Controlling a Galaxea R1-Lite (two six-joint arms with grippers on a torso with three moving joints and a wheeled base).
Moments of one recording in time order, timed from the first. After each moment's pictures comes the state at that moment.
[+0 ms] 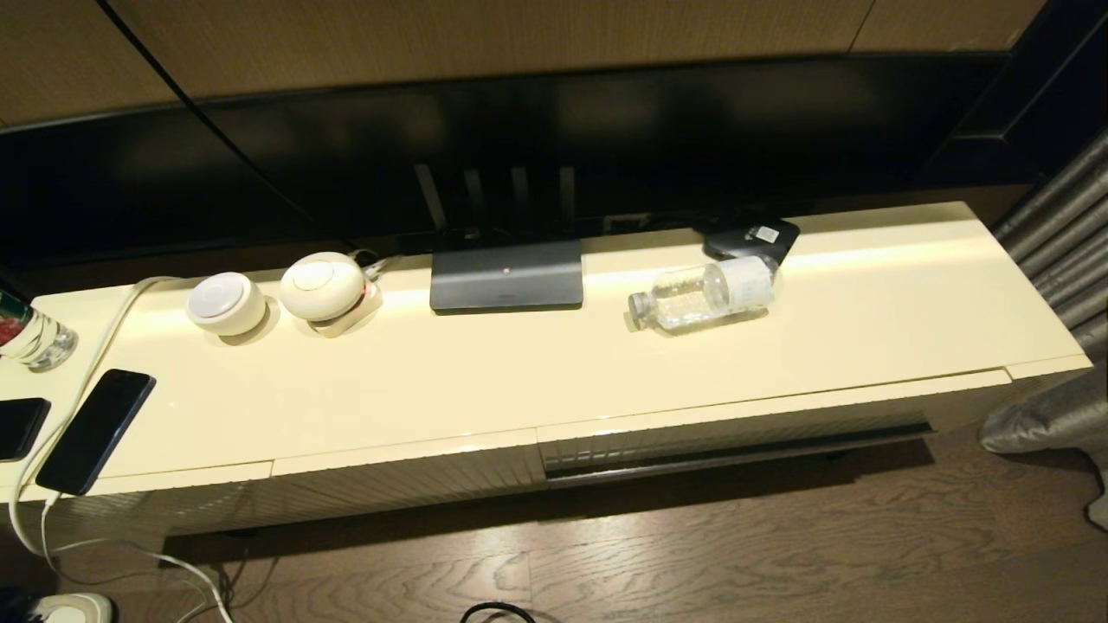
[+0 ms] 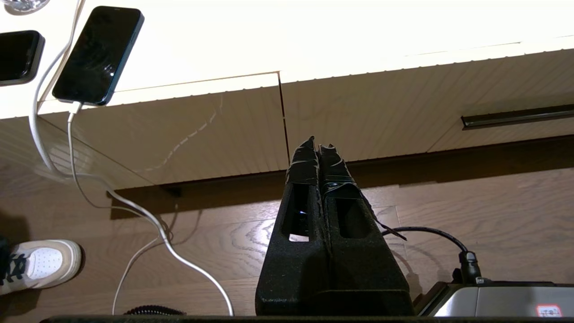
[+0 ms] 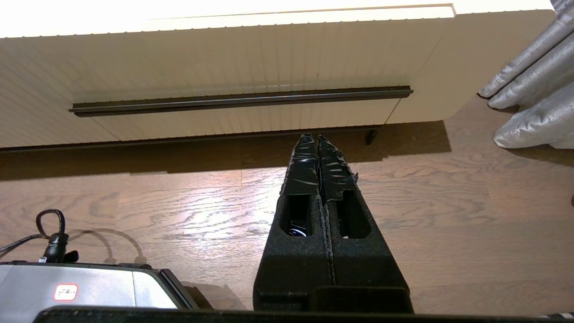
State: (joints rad) left arm 0.01 0.00 0.00 0.00 0.00 0.02; right arm 0.01 0.00 0.00 0.00 0.00 0.02
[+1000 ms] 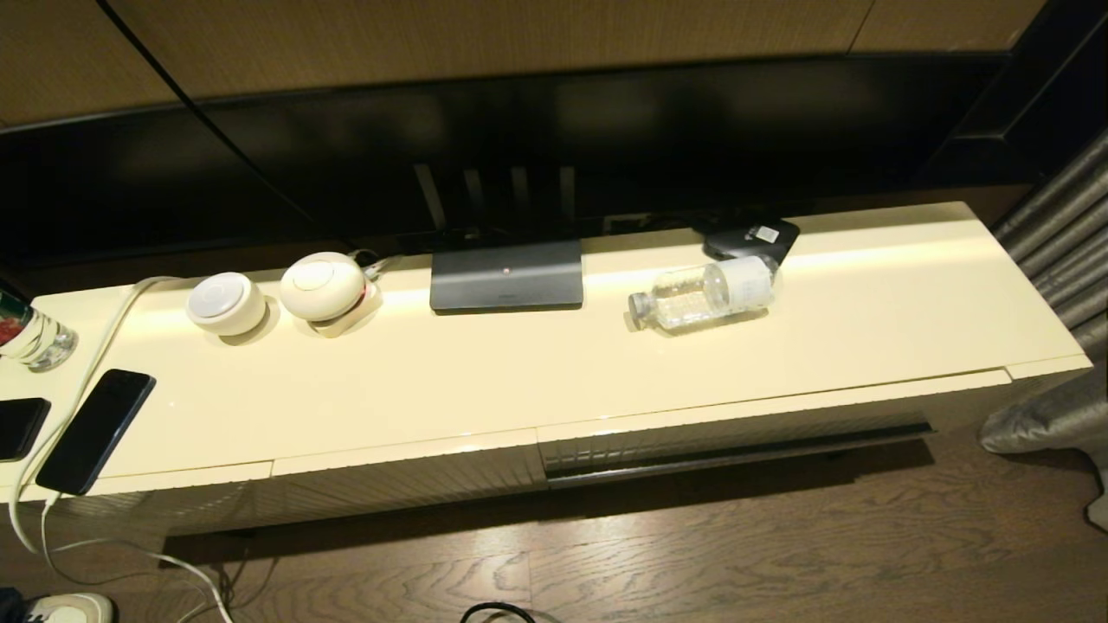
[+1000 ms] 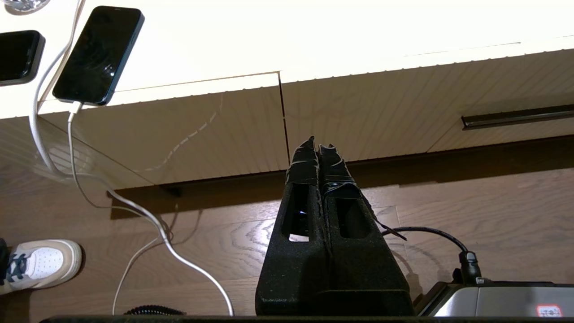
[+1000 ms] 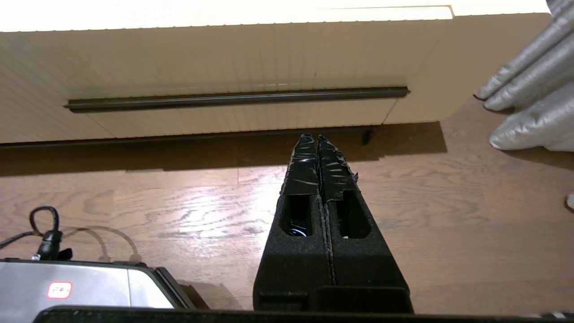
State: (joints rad) left arm 0.01 0.00 0.00 0.00 0.00 0.02; right arm 0.01 0.00 0.00 0.01 -0.01 0.00
